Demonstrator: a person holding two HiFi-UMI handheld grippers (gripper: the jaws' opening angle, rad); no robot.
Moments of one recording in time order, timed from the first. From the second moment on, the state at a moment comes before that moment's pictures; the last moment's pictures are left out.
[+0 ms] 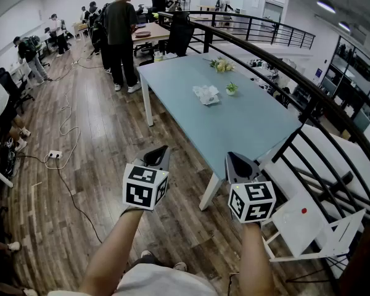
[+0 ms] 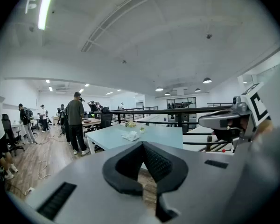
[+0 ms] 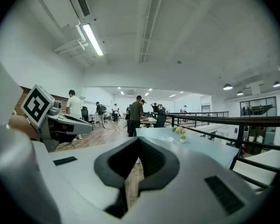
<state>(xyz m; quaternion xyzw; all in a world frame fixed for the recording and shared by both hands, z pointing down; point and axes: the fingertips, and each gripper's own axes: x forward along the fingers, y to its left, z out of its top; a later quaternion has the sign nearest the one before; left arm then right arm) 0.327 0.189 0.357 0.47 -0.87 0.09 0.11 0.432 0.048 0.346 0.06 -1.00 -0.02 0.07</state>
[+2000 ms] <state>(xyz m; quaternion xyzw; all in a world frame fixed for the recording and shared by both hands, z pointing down) 0.047 0.195 0.368 0.57 -0.81 0.09 0.14 0.166 0.078 0.360 0.15 -0.98 0.03 0.10</state>
